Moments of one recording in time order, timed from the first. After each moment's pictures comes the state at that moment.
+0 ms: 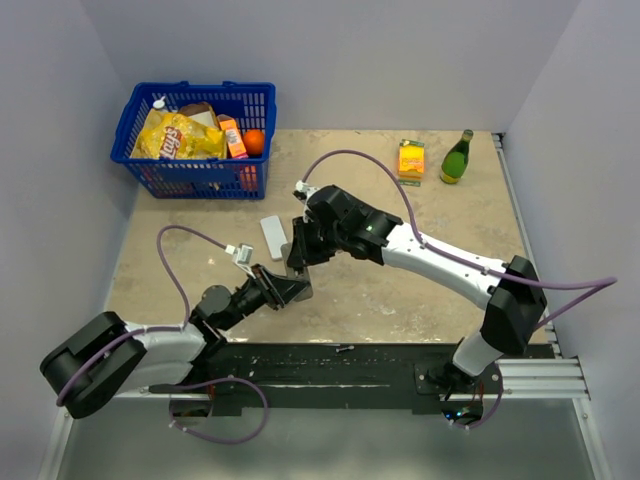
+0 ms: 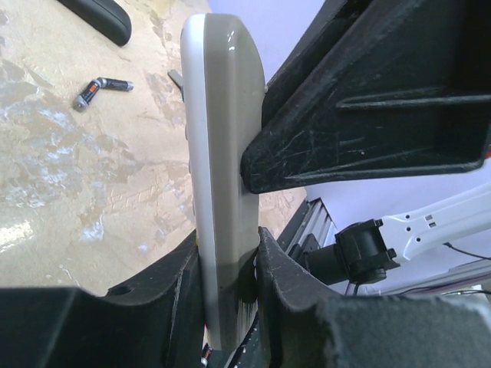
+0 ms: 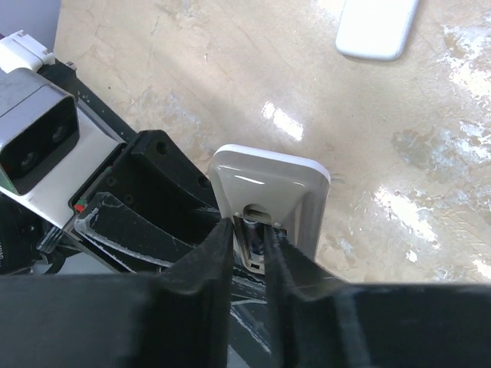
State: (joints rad) left arm -0.75 1.15 0.02 1.18 0.15 -0.93; right arm 0.92 1.60 1.36 -0.51 -0.16 0.61
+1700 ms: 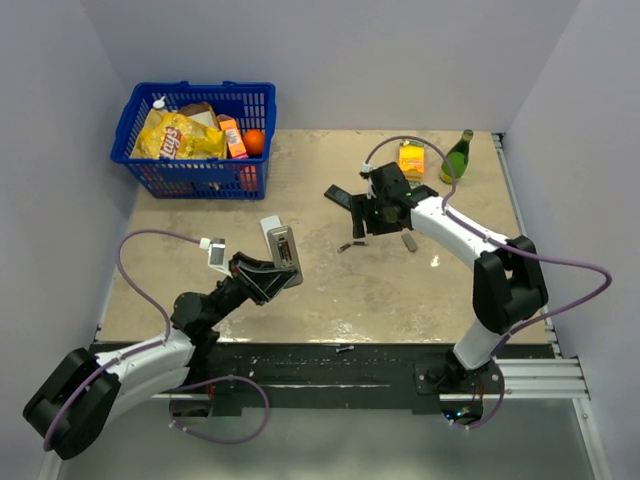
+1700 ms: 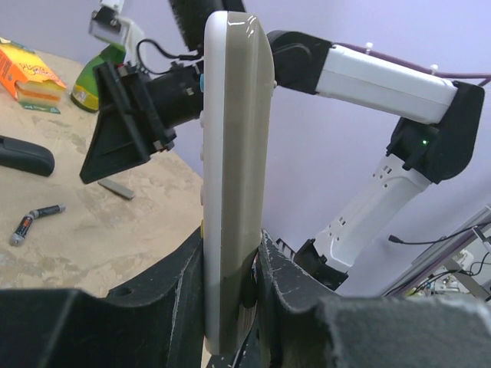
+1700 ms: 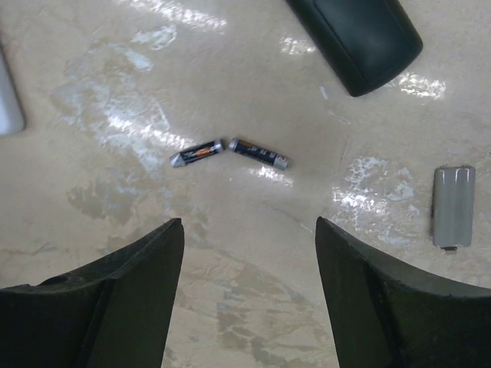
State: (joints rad) left arm -0.63 0.90 0.02 1.27 0.31 -0.87; right arm 0.48 1.67 1.27 -0.59 -0.04 0.24
